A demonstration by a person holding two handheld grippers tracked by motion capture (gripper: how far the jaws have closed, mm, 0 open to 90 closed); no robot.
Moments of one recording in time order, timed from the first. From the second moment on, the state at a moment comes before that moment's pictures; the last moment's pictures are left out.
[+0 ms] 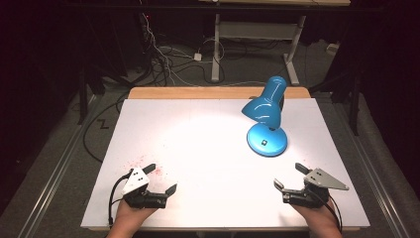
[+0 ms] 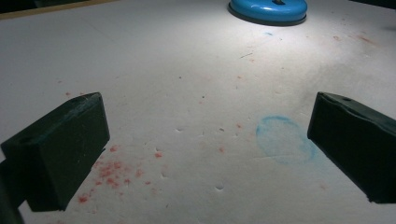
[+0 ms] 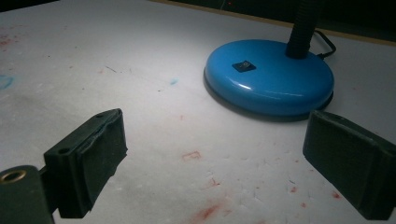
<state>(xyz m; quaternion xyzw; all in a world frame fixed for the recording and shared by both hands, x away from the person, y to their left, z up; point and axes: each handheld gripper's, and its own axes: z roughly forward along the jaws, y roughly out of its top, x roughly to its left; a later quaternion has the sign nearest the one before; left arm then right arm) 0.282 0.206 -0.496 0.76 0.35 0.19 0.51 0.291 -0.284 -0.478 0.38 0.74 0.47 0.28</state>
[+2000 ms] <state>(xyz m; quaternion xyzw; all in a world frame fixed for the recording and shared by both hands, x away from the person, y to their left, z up) 0.283 0.205 -0.497 0.77 0.35 0.19 0.51 0.293 -0.293 -0.461 0.40 0.74 0.48 0.26</state>
